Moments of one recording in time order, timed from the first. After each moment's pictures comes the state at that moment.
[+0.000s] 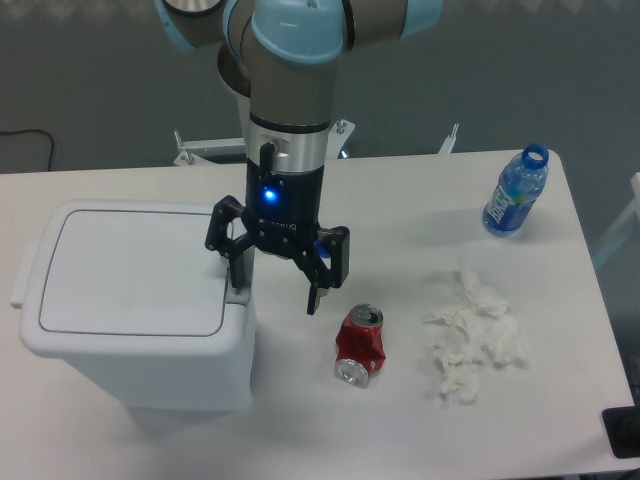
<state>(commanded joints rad) 2.37 -1.77 -1.51 -0.94 1.28 0.68</state>
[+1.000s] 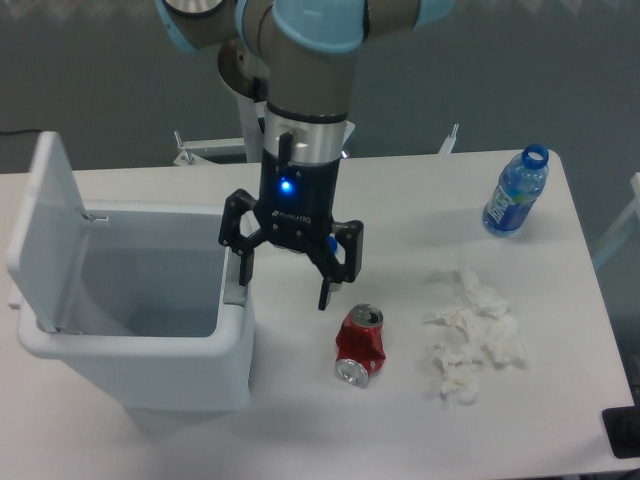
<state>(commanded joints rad) 2.46 -1.72 -1.50 -0.96 1.17 0.68</state>
